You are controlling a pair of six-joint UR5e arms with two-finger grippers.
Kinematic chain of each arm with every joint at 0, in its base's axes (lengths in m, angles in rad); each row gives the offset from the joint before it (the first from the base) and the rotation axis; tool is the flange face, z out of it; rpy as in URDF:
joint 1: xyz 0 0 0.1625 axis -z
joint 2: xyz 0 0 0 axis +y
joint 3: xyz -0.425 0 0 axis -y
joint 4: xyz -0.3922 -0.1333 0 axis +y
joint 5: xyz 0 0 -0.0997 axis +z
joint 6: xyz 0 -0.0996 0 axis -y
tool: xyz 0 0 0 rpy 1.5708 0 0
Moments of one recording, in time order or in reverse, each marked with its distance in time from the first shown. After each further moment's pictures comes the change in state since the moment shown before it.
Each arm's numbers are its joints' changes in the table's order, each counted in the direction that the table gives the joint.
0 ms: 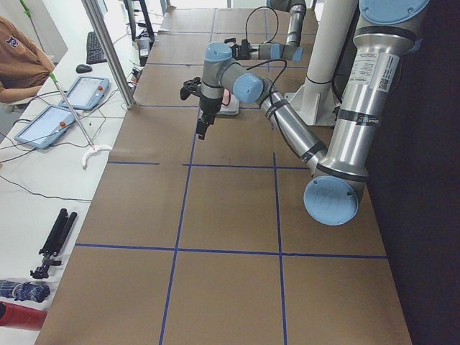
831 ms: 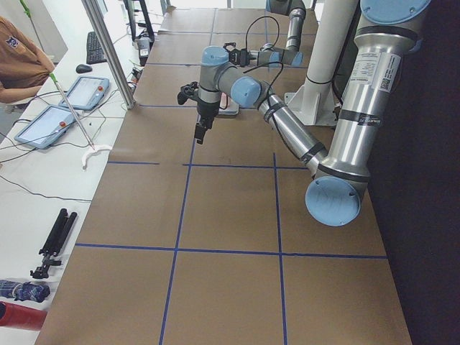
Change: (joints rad) left arm 0.012 -0.002 0.029 0.003 0.000 0.002; right arm 0.007 -0.039 -0.078 0.093 0.099 -0.069
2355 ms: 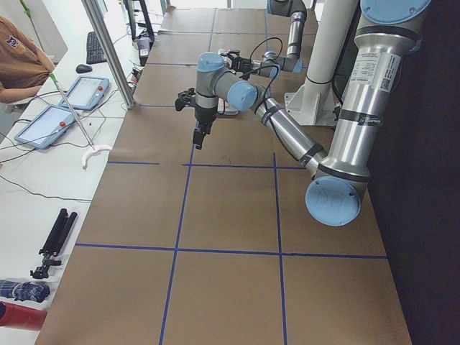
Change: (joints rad) left arm 0.001 0.000 0.044 0.004 0.001 0.002; right arm 0.034 -0.011 -0.132 0.001 0.159 -0.242
